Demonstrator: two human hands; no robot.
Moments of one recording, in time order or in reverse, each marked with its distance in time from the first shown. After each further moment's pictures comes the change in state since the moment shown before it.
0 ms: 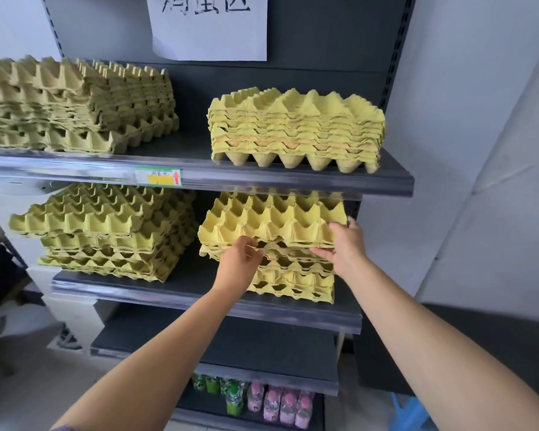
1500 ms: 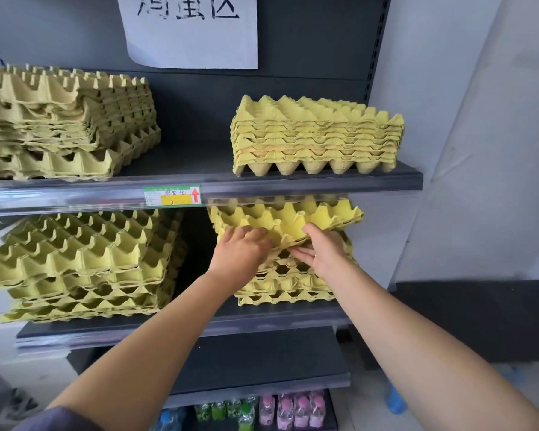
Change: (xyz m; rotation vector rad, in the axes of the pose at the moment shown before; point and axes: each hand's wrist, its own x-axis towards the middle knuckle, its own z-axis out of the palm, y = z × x) left_hand 0.067 -0.037 -0.073 0.867 -0.186 0.760; right_hand -0.032 0.033 0.098 0.155 0.097 0.033
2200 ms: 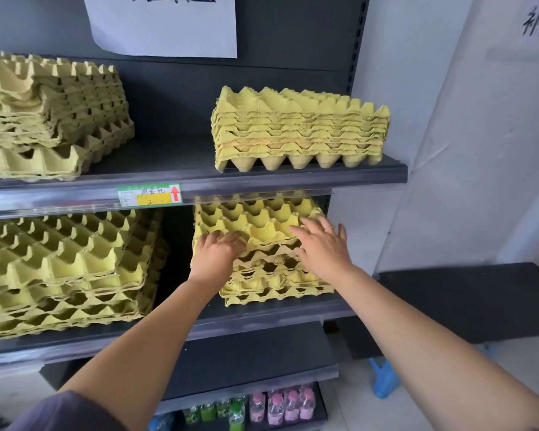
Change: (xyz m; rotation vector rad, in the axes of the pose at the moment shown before) left_hand 0.013 -0.026 0.053 -0.090 -0.022 -0.118; right_hand 0.020 0.007 -0.043 -1.852 0.016 -0.854
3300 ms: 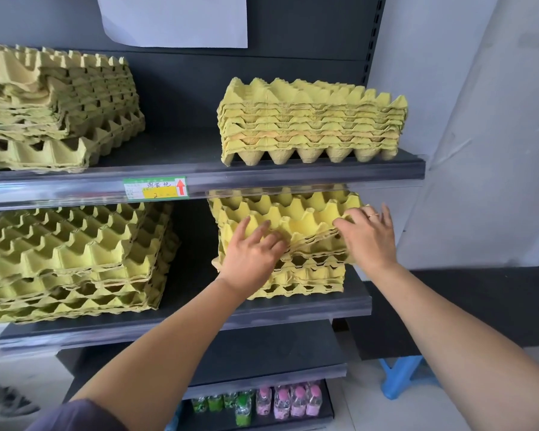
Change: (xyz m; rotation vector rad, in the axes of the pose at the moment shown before) left_hand -0.010 0.050 -0.017 0.195 0.369 0.335; right_hand -0.001 0.060 0.004 -0.196 0.345 0.005
